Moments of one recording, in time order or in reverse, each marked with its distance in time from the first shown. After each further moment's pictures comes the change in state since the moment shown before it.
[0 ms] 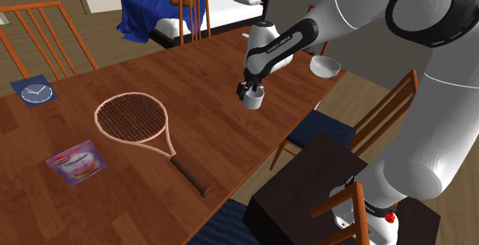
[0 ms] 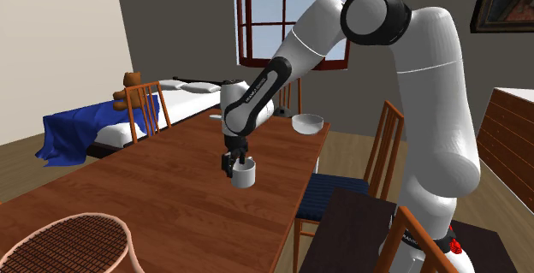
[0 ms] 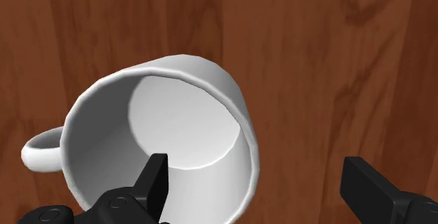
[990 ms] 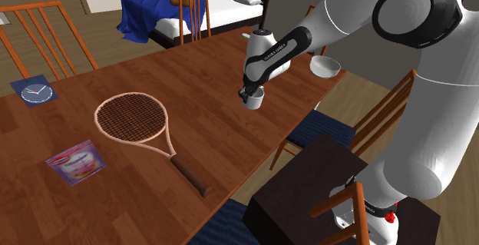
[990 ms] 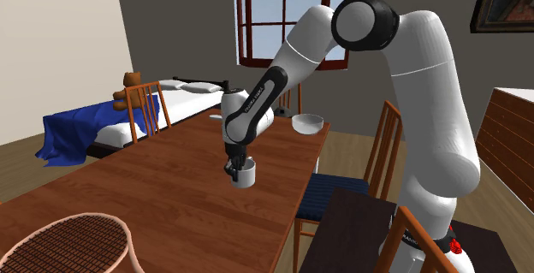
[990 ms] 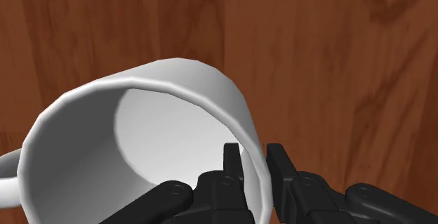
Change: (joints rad) arm -0.001 0.063 -0.003 0.002 -0.004 0.062 0.002
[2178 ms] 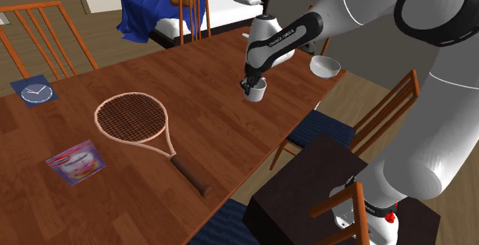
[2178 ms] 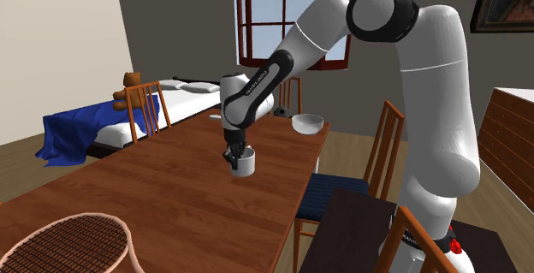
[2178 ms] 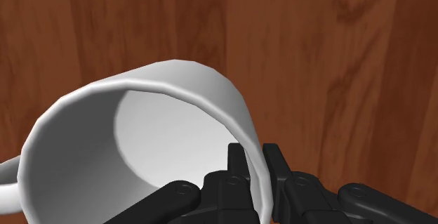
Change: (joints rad) arm -0.002 -0.101 0.004 0.009 0.009 -0.110 -0.010
